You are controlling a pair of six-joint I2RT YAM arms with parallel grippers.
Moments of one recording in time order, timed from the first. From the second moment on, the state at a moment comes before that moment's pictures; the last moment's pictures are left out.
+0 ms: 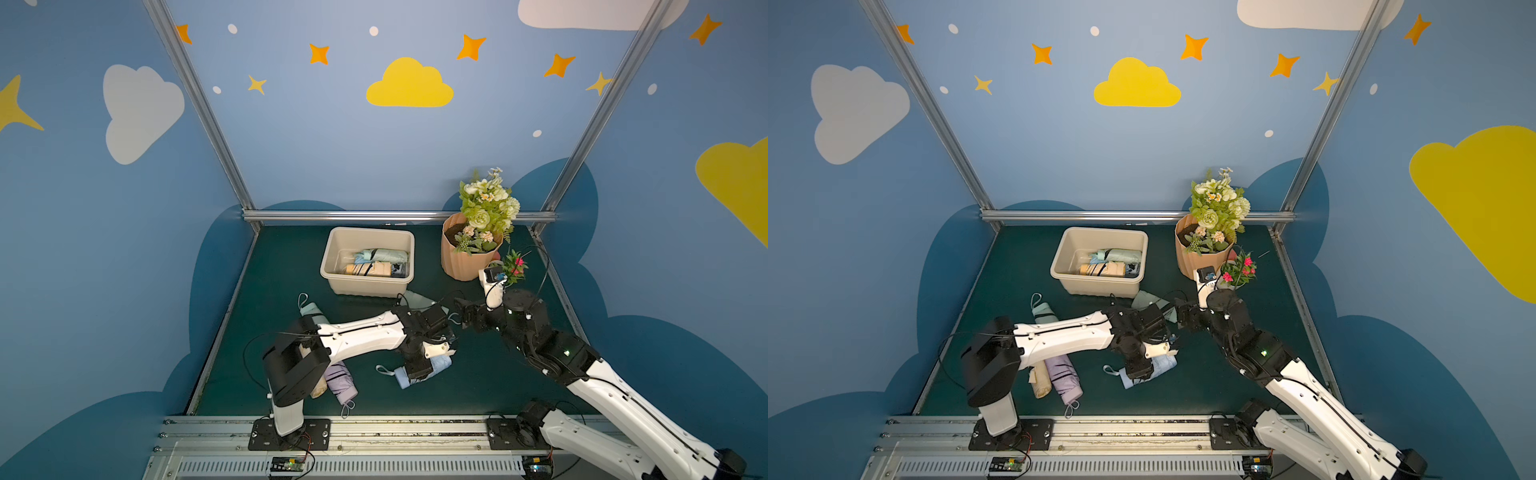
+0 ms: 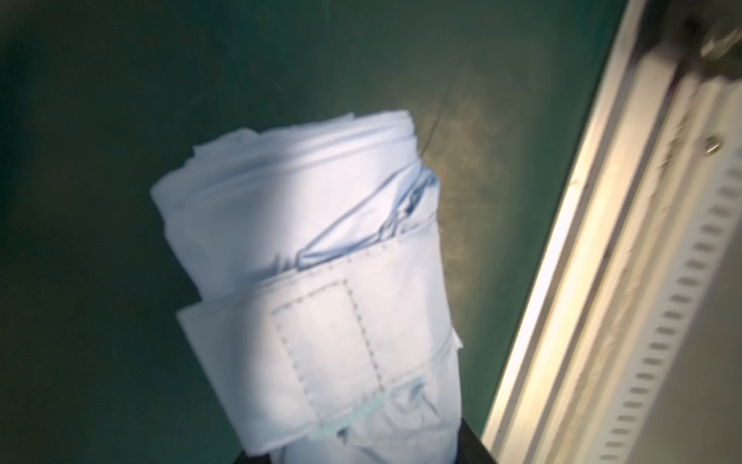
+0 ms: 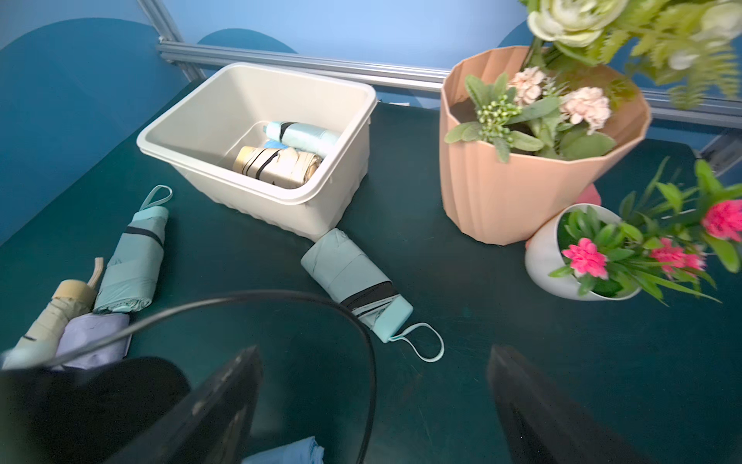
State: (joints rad) left arm -1.04 1.85 1.32 -0.90 0.18 0.30; right arm 0.74 0.80 0.85 -0.53 0.28 0.25
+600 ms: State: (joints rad) left arm -1.03 1.54 1.05 -0.72 0.11 0.42; right arm 0.71 0.77 0.87 -0.62 0.39 0.18
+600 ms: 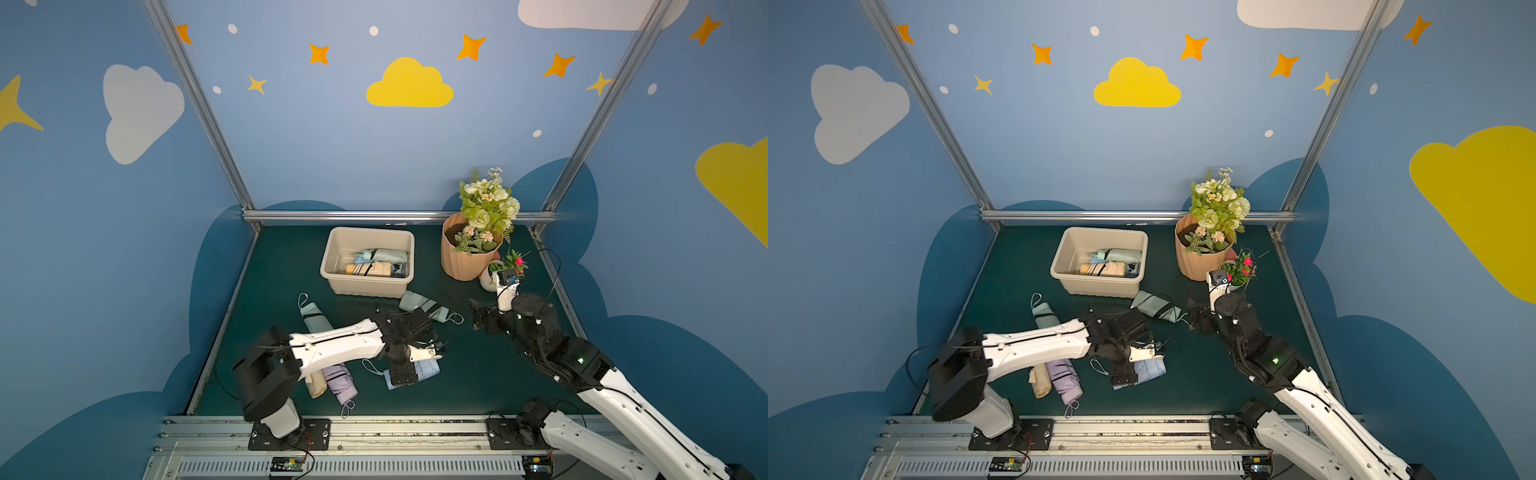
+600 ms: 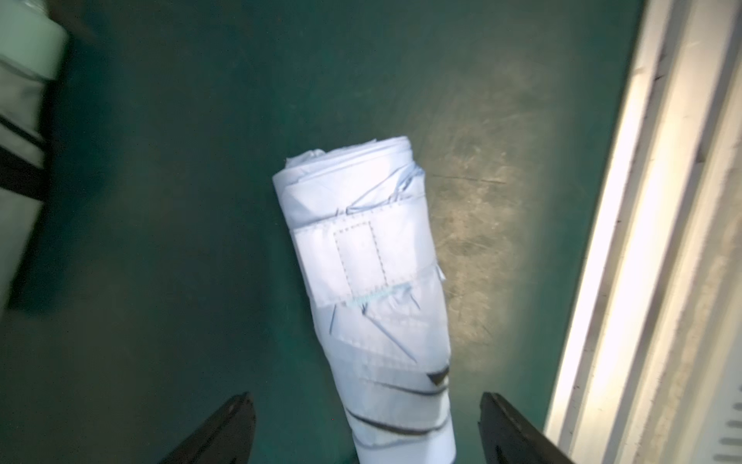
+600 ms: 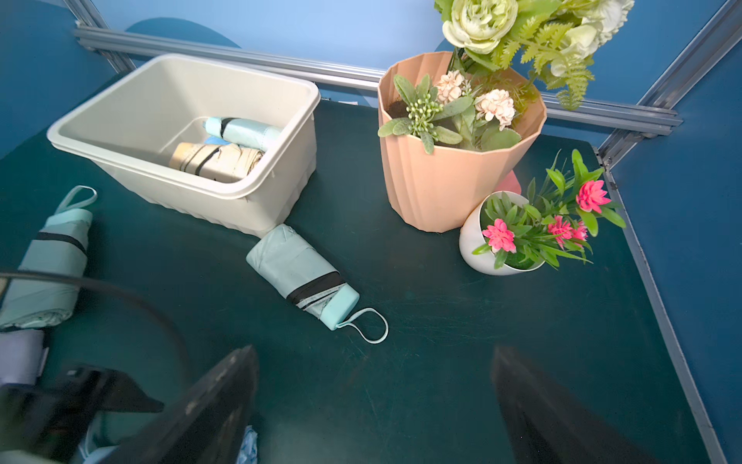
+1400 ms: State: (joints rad) left arm -0.54 0.96 0.61 -0.15 -0.25 -0.59; right arm 0.86 1.27 0.96 -0.71 -0.31 -0.49
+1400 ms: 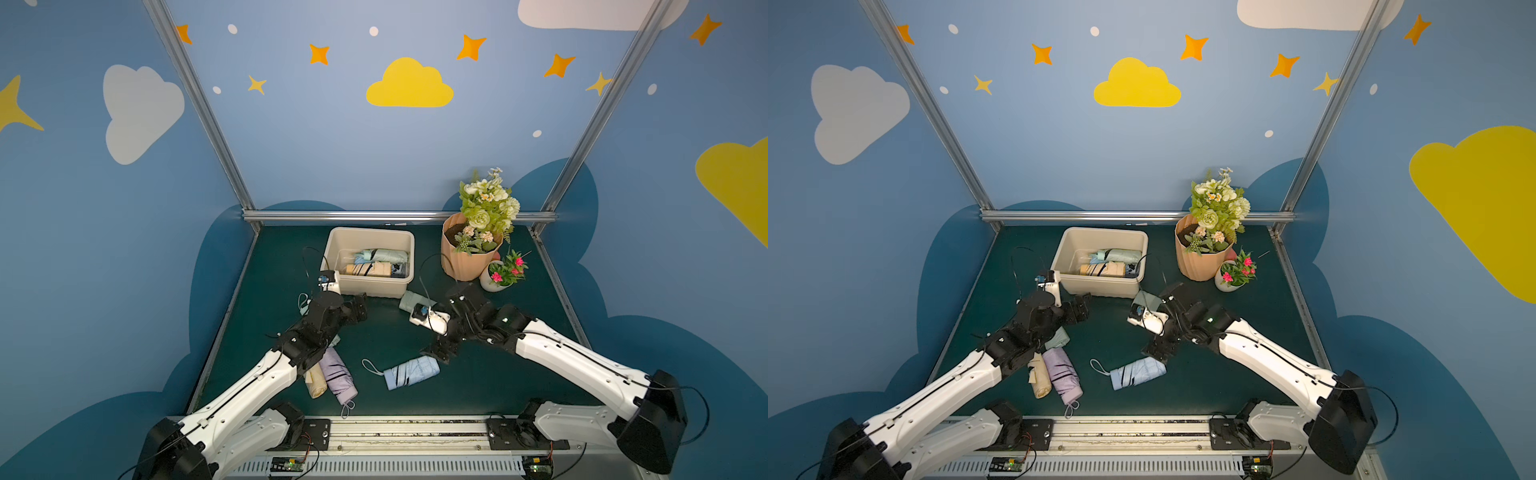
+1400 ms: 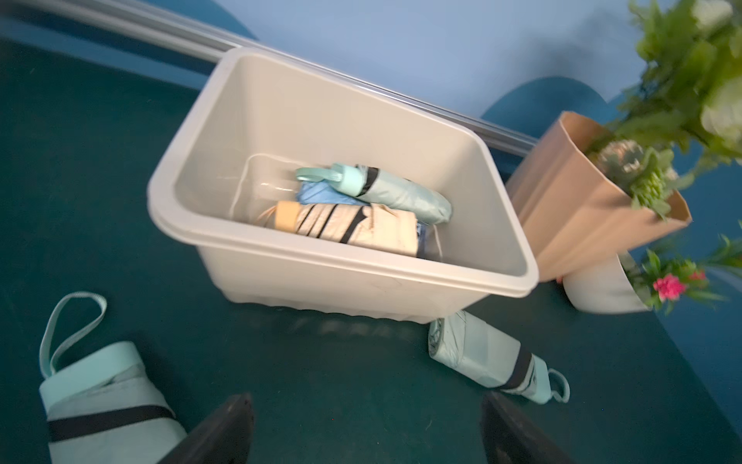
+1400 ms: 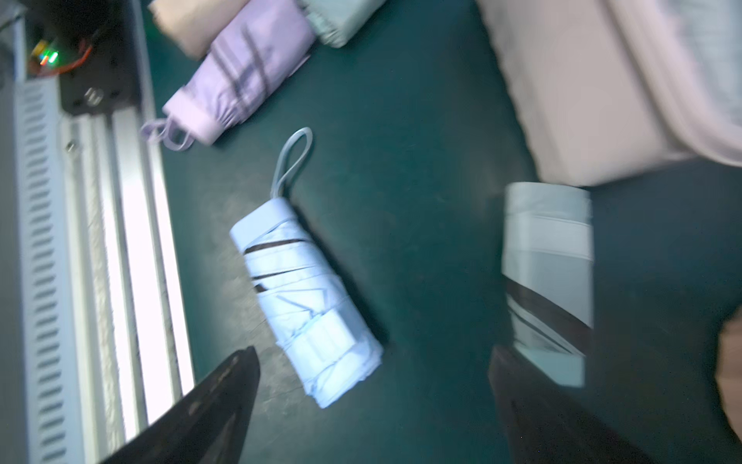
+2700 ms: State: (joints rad) left arm -0.48 0.60 0.44 -0.39 -0.53 -1.08; right arm 1.09 1.77 1.06 -0.70 -0.13 -0.68
